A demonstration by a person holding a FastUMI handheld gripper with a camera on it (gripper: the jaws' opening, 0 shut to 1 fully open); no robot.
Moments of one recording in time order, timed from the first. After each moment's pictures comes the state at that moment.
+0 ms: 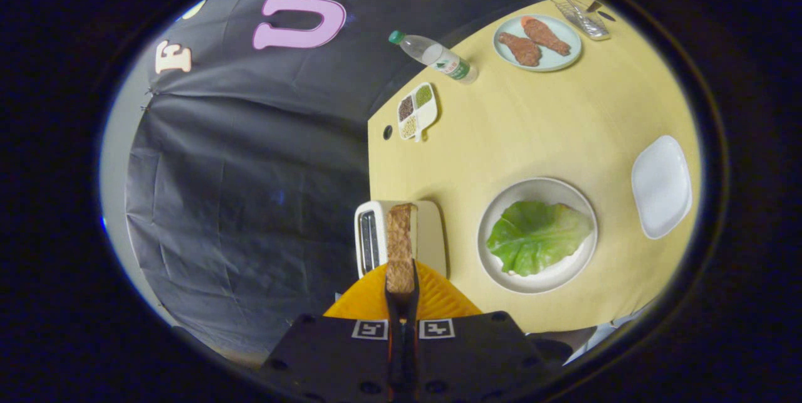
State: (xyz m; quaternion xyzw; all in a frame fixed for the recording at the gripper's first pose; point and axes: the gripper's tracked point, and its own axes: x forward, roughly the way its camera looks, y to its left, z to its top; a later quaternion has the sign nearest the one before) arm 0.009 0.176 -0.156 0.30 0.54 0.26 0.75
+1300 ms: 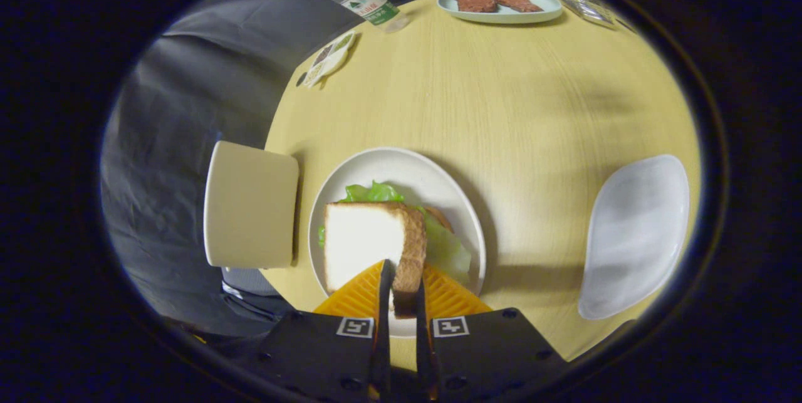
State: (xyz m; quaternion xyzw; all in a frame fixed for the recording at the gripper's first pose) arm 0.033 0.096 -0.350 0.10 0.57 0.22 0.79
